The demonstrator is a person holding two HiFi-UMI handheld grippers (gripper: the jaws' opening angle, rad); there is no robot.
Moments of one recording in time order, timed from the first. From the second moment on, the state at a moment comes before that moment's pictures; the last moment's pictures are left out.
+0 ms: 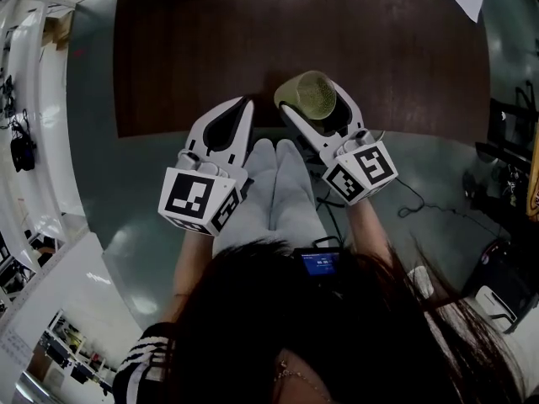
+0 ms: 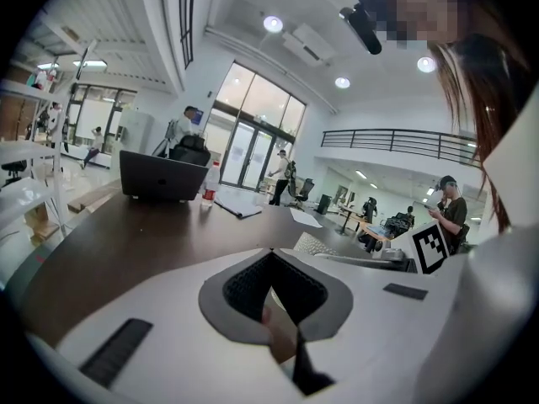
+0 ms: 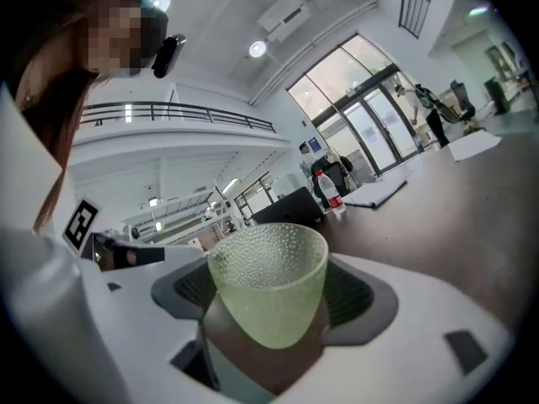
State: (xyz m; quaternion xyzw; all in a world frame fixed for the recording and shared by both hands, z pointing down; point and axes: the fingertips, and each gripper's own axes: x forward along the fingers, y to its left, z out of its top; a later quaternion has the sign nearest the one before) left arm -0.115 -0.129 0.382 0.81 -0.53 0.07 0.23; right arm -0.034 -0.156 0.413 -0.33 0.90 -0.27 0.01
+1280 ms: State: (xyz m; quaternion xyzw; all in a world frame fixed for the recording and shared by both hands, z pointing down) left arm -0.097 -0.112 0.354 0.85 -0.48 0.05 0.22; right arm 0.002 -0.151 0.395 -0.23 0.71 -0.59 0.30
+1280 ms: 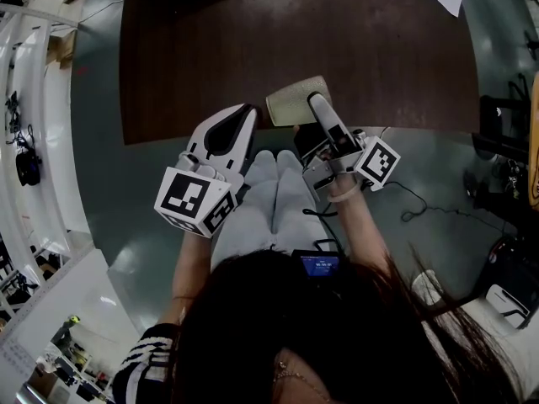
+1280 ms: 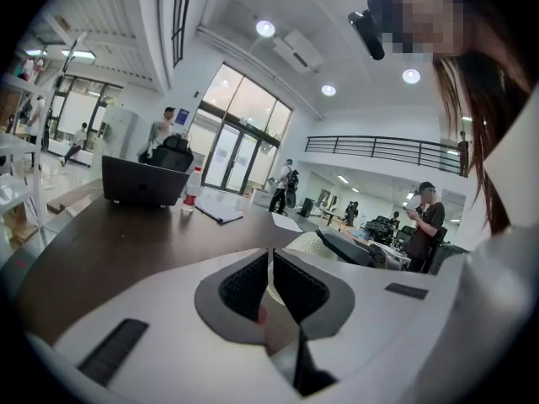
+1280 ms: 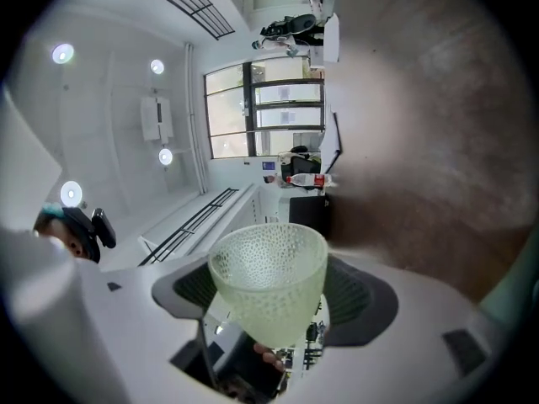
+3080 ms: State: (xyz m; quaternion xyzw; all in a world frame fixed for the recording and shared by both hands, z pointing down) left arm -0.040 -0.098 0.352 0.91 -0.33 0.12 0.22; right arm -0.015 -0.126 0.367 -0.09 0.64 -0.67 0.38
